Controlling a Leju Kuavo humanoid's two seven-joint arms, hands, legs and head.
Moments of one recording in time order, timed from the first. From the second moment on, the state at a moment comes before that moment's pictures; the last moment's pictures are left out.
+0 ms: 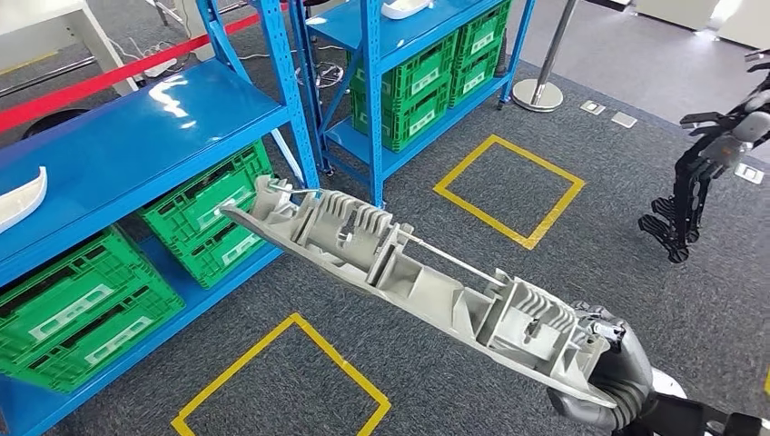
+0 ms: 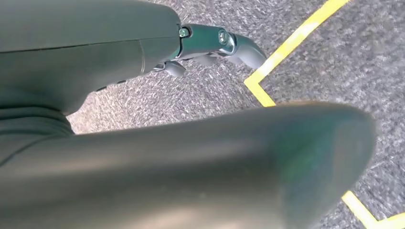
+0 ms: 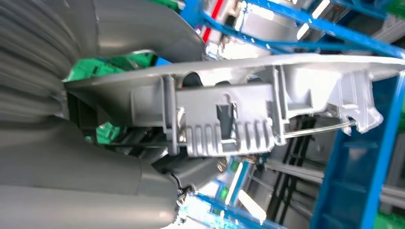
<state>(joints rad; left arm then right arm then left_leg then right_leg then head) -0.05 -0.04 0.77 -0.20 -0.46 -0.02 -0.10 0.07 -0.16 0.07 -1.97 -0.08 0.60 -0.64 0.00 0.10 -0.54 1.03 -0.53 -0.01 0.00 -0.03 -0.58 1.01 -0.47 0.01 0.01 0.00</state>
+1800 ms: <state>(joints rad) -0.05 -0.05 0.82 -0.20 -0.51 -0.05 -0.14 -0.04 -0.25 0.23 -1.91 -0.13 0.46 -0.62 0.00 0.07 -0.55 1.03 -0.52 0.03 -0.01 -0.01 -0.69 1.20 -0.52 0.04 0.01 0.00</state>
